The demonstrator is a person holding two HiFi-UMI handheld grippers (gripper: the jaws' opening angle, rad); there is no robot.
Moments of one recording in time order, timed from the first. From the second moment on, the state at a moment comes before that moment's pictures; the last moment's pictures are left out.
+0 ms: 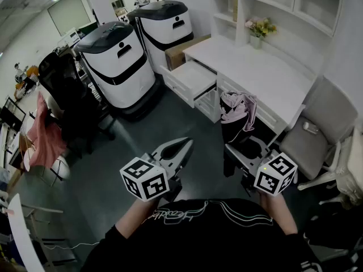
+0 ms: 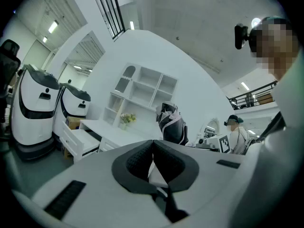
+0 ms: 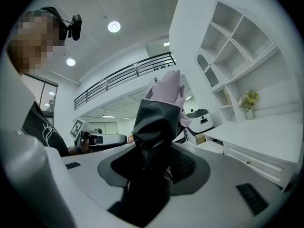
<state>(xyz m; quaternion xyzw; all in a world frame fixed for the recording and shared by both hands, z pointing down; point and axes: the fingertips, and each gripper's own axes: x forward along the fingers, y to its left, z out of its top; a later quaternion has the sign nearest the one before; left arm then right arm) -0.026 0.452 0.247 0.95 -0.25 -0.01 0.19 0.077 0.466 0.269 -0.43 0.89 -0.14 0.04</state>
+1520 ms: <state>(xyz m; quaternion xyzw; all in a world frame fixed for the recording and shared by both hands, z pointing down) -0.034 0.232 0.279 0.94 -0.26 -0.01 0.22 0.085 0.254 0.298 -0.45 0.88 -0.17 0.04</state>
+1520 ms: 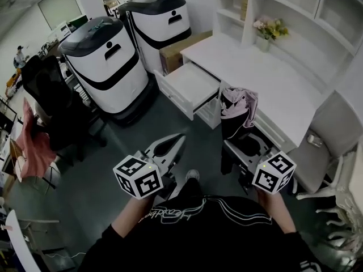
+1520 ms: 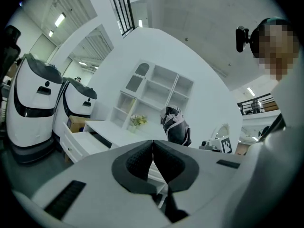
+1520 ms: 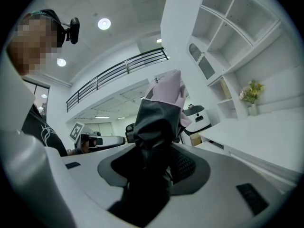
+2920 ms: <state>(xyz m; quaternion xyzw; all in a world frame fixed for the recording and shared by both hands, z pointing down) -0.007 -0.239 0.346 0.91 -0.30 0.03 0.30 0.109 -0.223 0.367 -0.43 0.87 -0.24 -0.01</state>
